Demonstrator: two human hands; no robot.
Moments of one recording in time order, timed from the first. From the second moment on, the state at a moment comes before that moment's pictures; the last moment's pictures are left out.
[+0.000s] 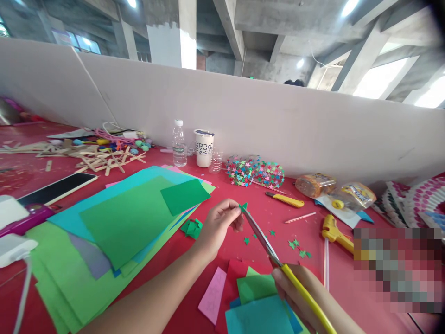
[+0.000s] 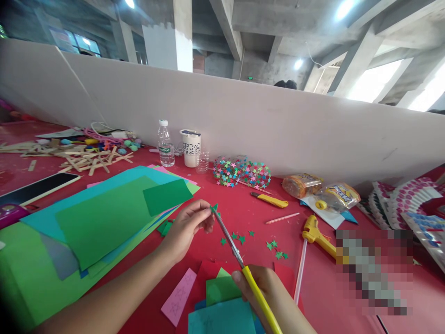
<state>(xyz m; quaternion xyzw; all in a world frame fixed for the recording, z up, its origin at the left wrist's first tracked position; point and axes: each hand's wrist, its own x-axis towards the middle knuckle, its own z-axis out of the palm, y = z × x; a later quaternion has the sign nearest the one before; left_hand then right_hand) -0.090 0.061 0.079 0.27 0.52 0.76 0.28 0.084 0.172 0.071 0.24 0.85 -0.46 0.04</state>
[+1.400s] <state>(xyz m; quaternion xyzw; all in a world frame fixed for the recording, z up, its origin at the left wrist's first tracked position) -0.093 0.059 0.082 0.28 0.56 0.74 0.25 0.084 0.169 0.083 0.25 0.81 -0.53 0.07</state>
